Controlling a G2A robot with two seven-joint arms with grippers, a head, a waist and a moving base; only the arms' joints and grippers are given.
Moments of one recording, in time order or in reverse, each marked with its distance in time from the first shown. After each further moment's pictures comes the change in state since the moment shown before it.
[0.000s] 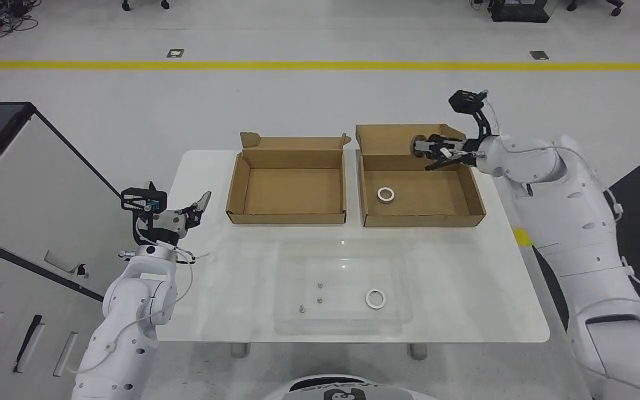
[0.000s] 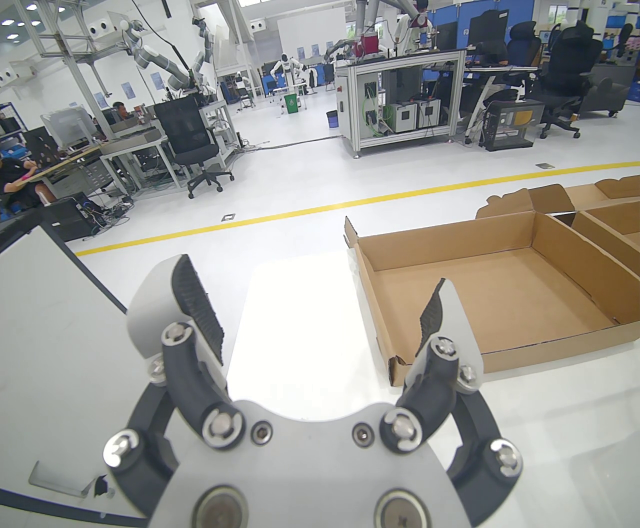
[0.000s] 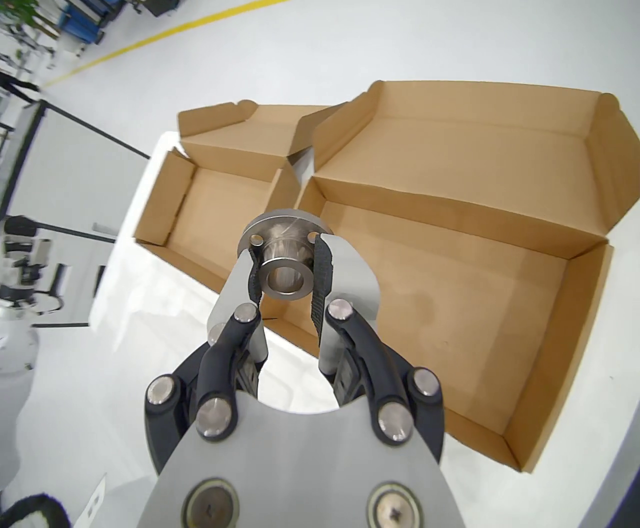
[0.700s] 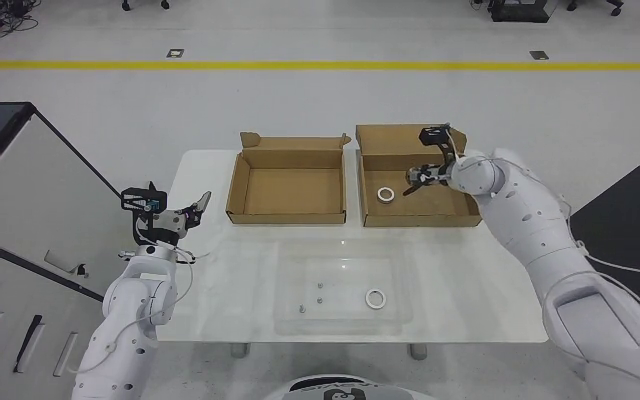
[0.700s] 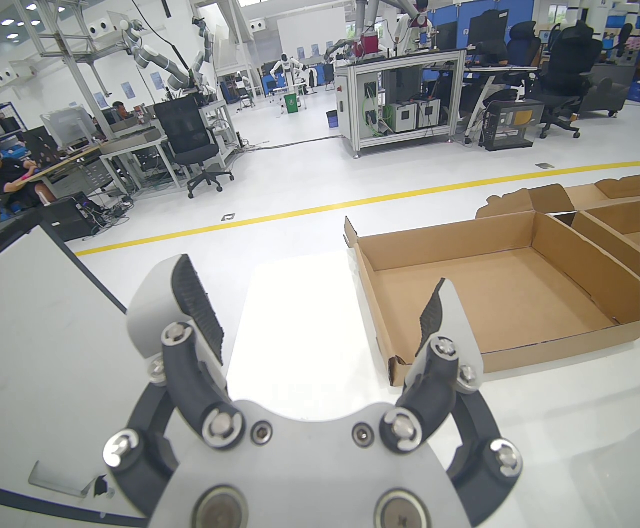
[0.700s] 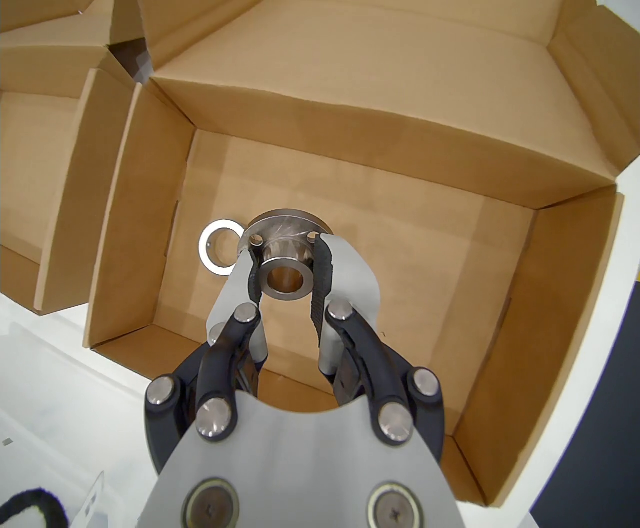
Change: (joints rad) left arm 0.000 0.000 0.000 0.000 0.000 0.000 0.000; right arm 0.130 -0.094 -0.273 0.342 -0.202 0.008 -0.068
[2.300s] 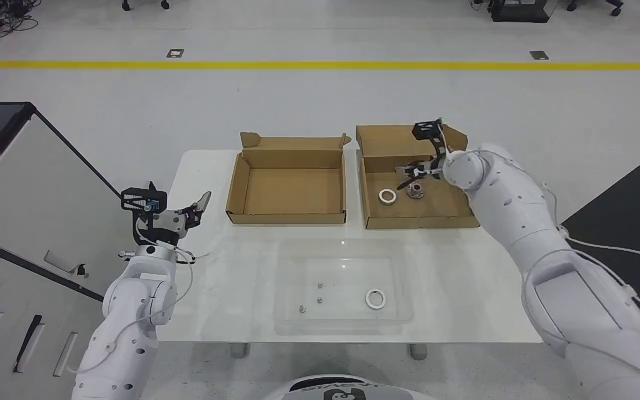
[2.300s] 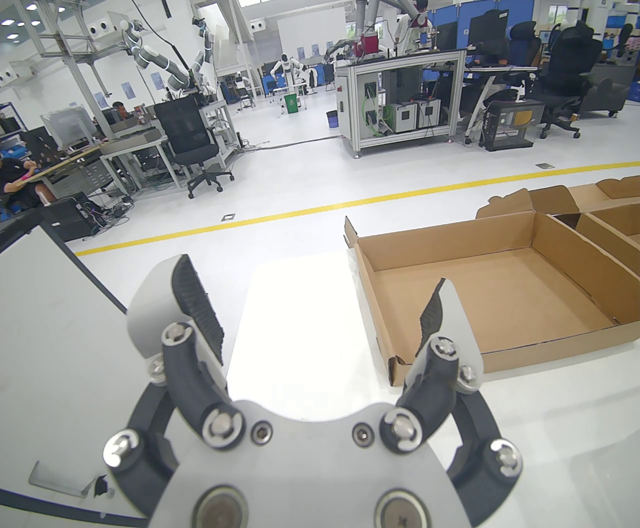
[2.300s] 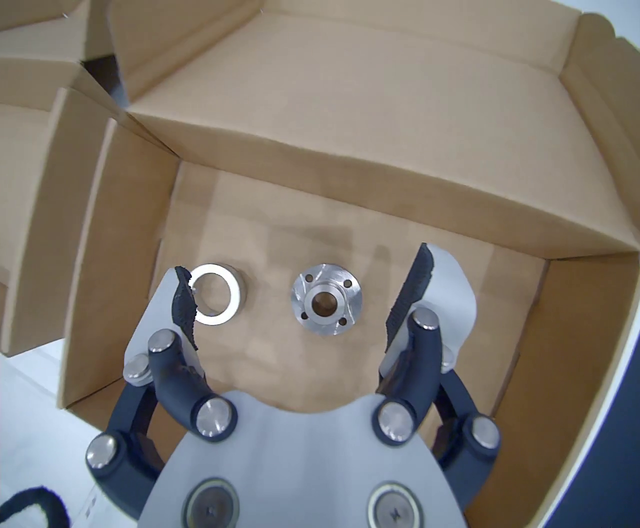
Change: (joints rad) left arm 0.000 0.000 0.000 0.000 0.000 0.000 0.000; right arm 0.101 -0.090 -0.022 0.210 -0.004 -0.128 -0.117
